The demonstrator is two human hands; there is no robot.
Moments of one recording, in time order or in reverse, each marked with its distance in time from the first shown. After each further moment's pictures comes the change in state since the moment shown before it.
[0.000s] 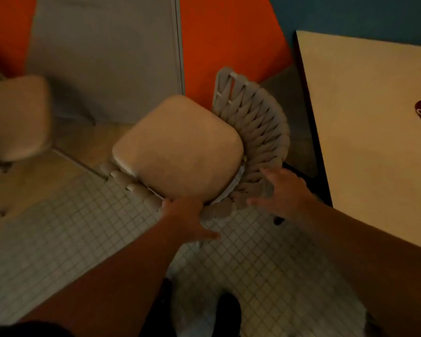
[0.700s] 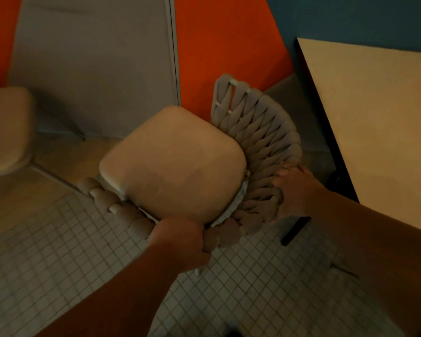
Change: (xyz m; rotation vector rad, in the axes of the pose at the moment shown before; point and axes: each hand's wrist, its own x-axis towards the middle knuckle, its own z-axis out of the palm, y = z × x) left_hand 0.041 -0.018 0.025 0.136 0.136 0.096; right_hand 0.093 0.031 0.013 -0.510 -0.143 -0.147
